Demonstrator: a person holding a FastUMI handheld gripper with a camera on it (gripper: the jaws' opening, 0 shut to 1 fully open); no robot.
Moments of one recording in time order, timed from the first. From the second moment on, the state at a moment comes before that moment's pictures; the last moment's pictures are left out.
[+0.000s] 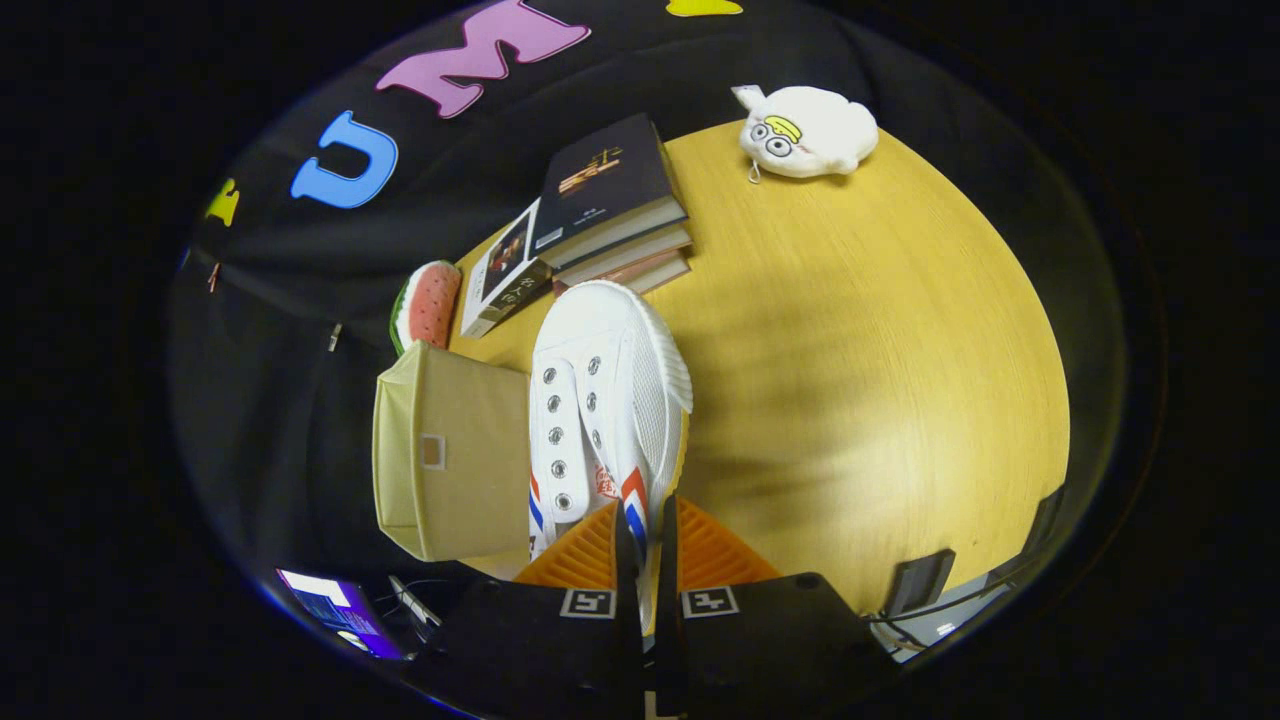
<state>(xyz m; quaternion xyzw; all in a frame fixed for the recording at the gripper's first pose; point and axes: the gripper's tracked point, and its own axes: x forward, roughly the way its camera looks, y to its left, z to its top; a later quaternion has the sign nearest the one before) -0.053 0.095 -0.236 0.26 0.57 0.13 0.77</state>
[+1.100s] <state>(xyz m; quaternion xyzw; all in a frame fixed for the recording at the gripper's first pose) -0.052 0.348 -0.175 0.26 0.56 0.18 0.77</state>
